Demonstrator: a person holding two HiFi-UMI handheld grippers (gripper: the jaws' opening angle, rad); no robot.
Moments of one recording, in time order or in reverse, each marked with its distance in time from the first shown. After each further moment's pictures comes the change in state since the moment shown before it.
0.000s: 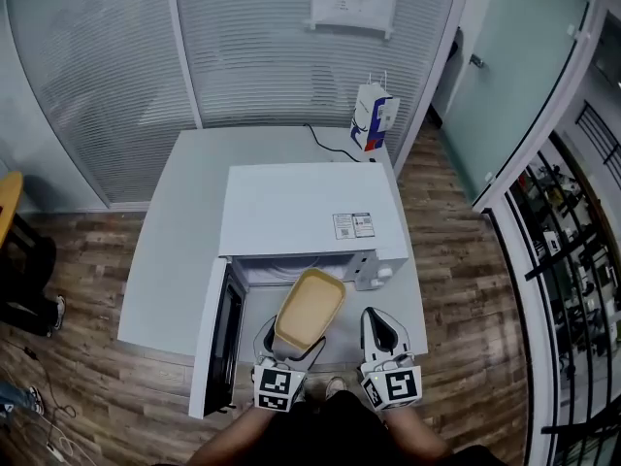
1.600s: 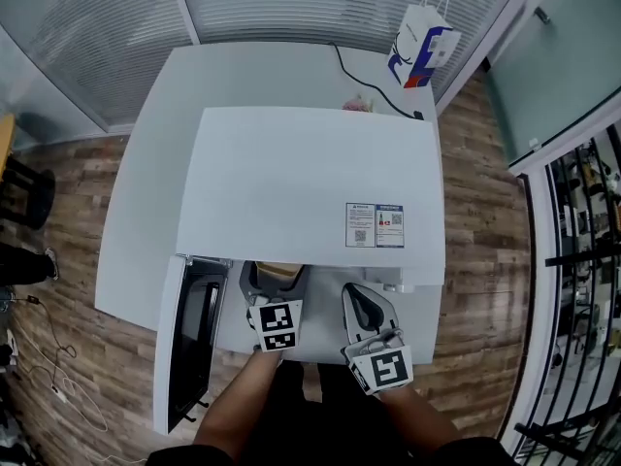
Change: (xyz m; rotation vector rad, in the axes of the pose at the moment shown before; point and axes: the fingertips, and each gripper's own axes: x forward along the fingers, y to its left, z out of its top) left arm 0.149 0.123 -0.045 -0.089 0.115 0.409; right arm 0.110 -0.015 -0.104 0.052 0.206 0.250
